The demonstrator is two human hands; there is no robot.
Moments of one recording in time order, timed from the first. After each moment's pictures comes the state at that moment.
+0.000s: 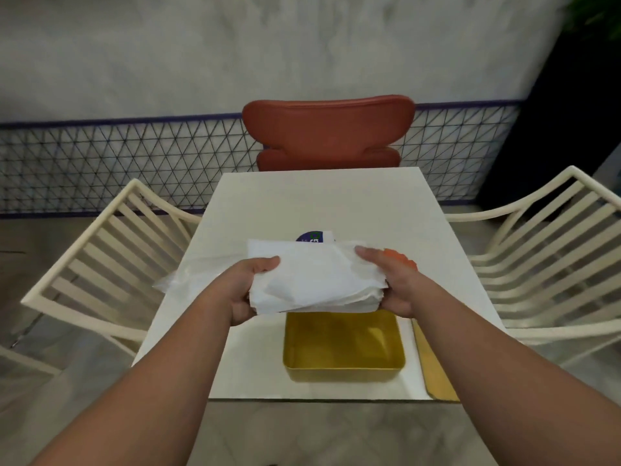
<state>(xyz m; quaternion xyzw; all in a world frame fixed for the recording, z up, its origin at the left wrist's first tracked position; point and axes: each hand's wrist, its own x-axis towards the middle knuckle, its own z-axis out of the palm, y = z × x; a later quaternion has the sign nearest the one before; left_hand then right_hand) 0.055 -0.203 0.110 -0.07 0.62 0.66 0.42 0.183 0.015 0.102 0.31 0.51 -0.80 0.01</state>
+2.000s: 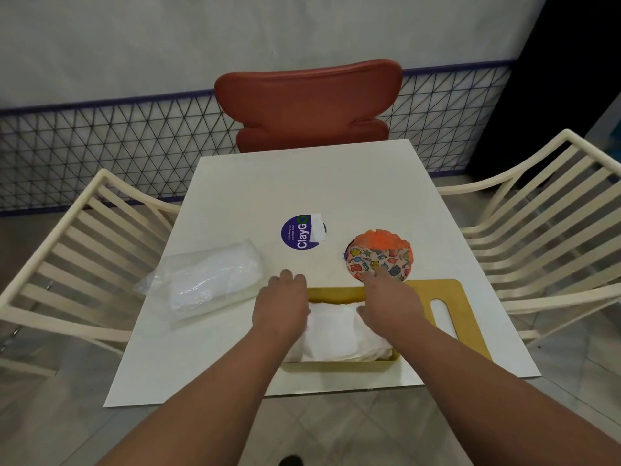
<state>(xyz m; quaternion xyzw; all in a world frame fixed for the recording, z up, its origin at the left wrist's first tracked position) 0.095 -0.143 0.035 0.36 0.93 -0.03 0.06 0.197 0.006 0.027 0.26 0.96 -0.07 0.09</state>
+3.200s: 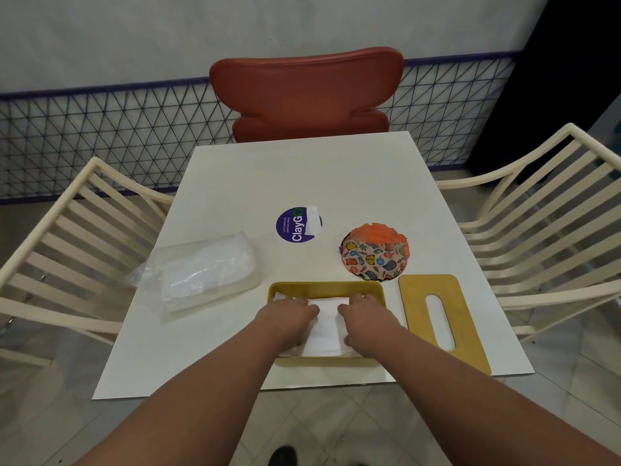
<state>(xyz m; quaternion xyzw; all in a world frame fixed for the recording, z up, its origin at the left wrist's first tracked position) 0.090 -0.142 -0.005 0.51 0.82 -0.13 0.22 0.199 -0.007 -0.018 0.14 0.96 -0.06 0.21</state>
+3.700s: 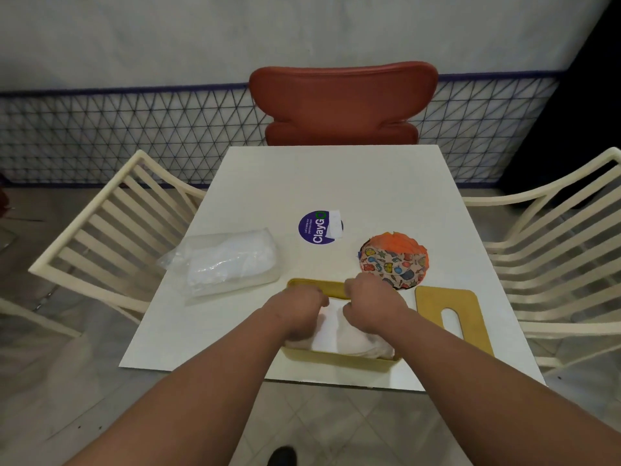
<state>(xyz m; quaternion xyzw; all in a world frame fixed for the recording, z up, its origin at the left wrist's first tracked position) 0.093 -0.150 0.020 0.45 0.87 -0.02 0.22 0.177 -0.004 0.028 0.14 0.97 -0.13 0.12</state>
